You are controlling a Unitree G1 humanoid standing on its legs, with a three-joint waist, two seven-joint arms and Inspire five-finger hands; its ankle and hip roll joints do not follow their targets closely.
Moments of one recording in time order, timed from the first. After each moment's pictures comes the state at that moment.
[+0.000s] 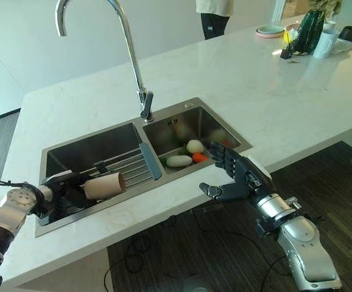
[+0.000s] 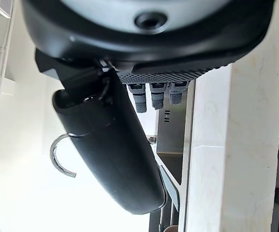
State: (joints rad) left arm -0.45 0.82 -0.28 0.61 -0.07 0.10 -0.45; right arm 0.09 -0.67 -0.09 -0.22 0.47 0.05 0.30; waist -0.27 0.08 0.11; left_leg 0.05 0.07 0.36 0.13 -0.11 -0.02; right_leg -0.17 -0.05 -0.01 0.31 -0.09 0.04
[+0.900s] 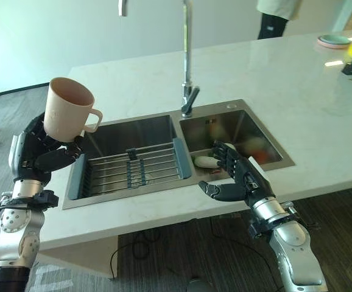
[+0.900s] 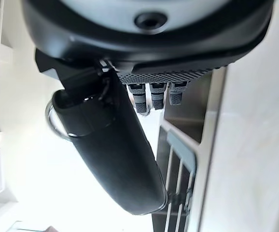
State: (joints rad) left arm -0.06 0.45 0.18 -0.07 -0.45 -0.17 0.06; right arm 0.10 -0.49 -0.13 -0.24 0.36 0.05 0.26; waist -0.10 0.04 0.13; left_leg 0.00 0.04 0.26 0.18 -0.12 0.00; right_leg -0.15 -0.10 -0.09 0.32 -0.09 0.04
